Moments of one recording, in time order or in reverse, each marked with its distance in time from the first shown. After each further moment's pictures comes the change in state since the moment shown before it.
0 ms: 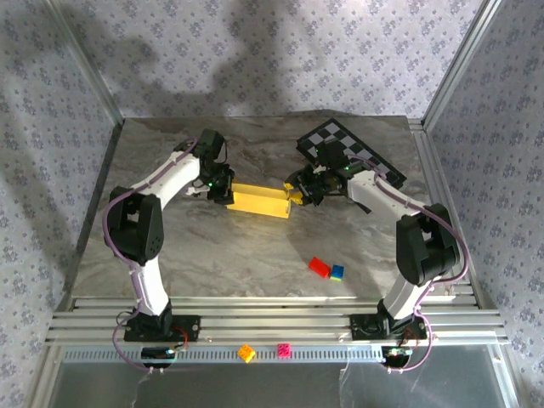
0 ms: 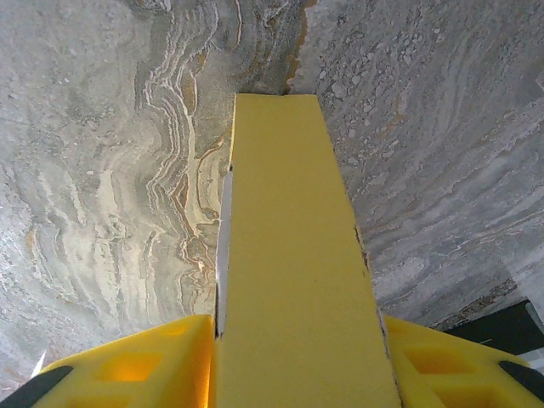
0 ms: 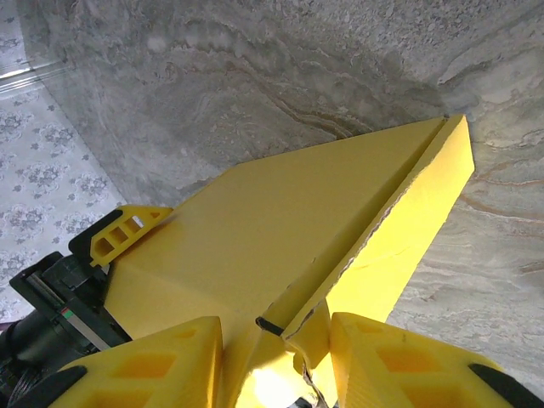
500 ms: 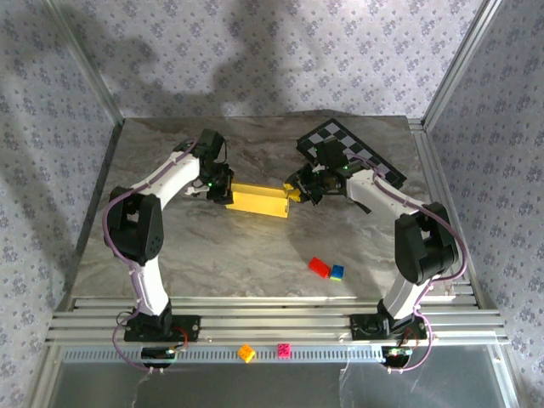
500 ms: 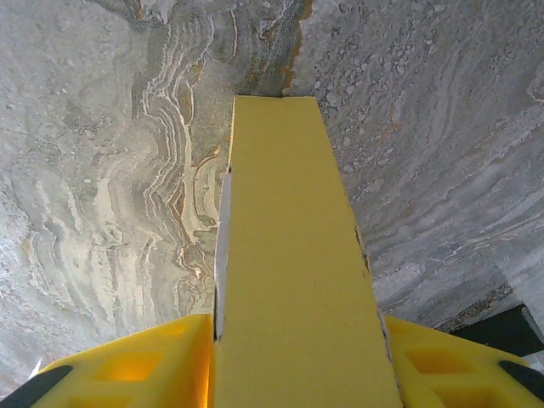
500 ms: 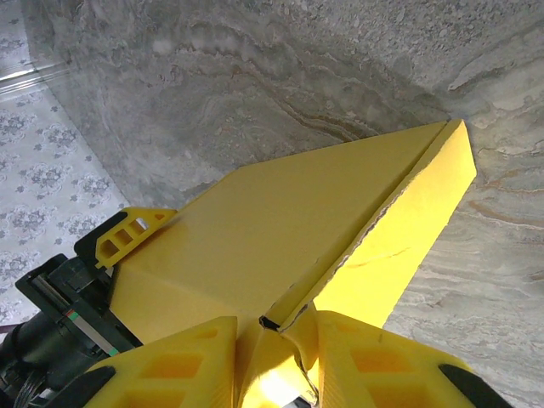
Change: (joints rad) left arm 0.001 0.000 -0.005 0.007 -0.012 0.000; right arm 0.003 0.012 0.012 0.008 0.003 -0.002
